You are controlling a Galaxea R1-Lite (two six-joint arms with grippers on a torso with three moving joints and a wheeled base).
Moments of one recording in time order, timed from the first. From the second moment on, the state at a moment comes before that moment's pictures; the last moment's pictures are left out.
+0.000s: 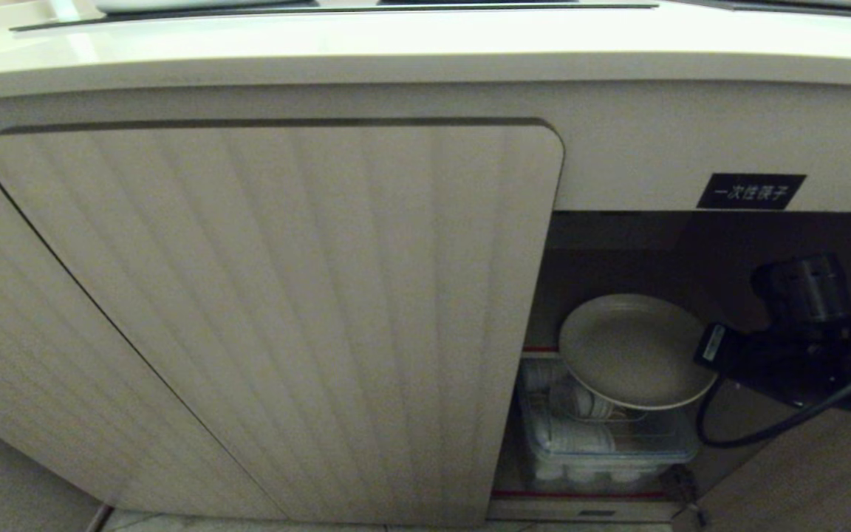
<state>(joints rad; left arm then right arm) 0.00 0.00 0.00 0.00 0.00 0.00 0.15 1.67 -0.73 -0.24 -0.28 0.57</state>
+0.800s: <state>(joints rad) 0.00 0.00 0.00 0.00 0.00 0.00 0.18 1.55 -0.62 -0.25 -0.27 0.59</state>
